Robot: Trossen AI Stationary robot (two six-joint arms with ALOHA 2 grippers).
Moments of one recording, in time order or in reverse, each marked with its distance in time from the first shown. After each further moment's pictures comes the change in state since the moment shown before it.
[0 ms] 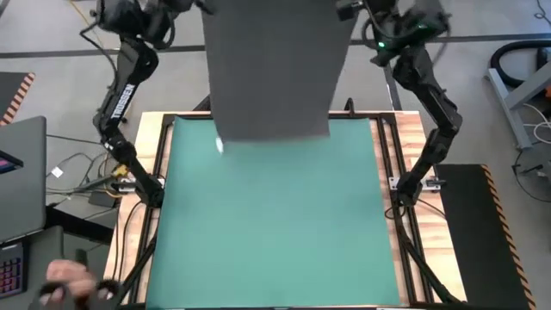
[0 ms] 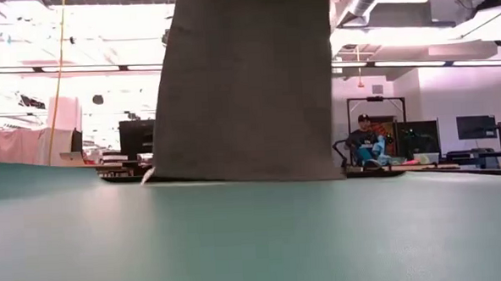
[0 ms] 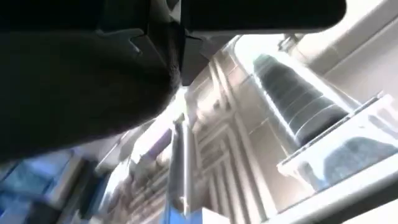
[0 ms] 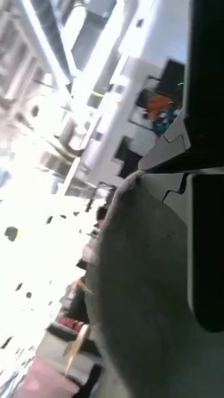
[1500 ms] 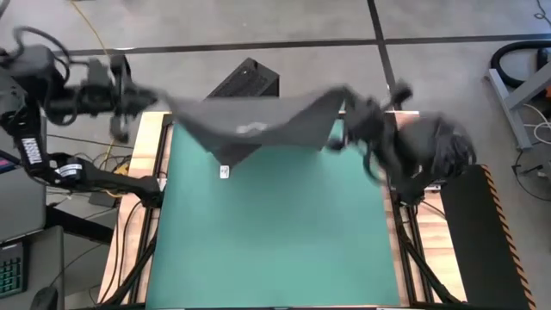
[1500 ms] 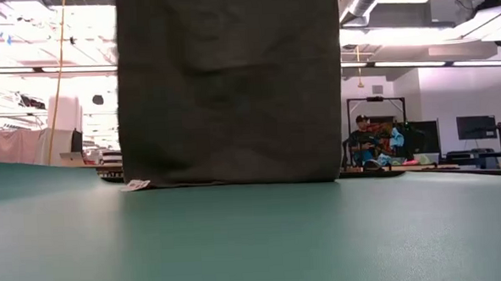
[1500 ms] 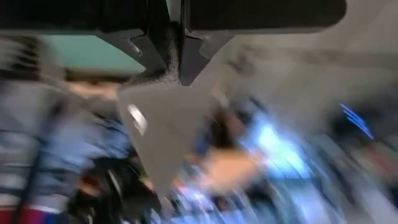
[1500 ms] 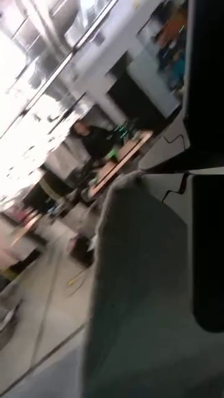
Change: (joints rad) left arm -0.423 -0.469 -0.001 -1.364 0.194 -1.086; right arm 1.022 0.003 -0.030 -0.528 0.780 0.189
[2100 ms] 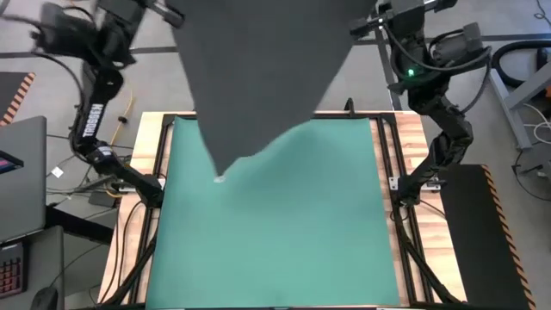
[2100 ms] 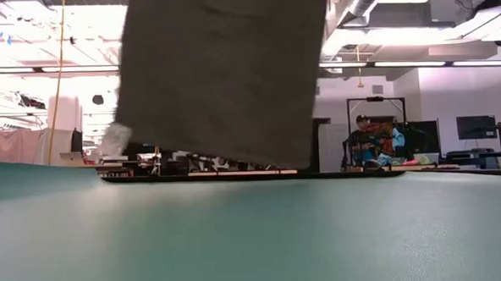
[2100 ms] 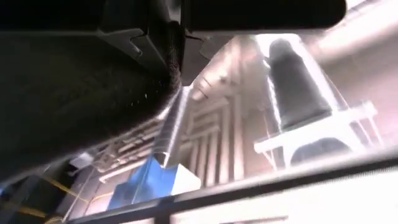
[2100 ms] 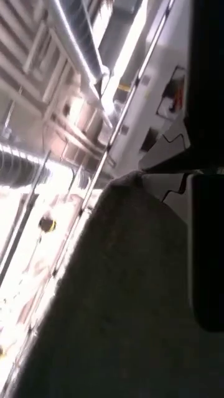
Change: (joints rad) left arm 0.277 0.335 0.096 1.202 -0.254 0.873; right arm -0.625 -0.073 0.000 0.815 -0.613 -0.589
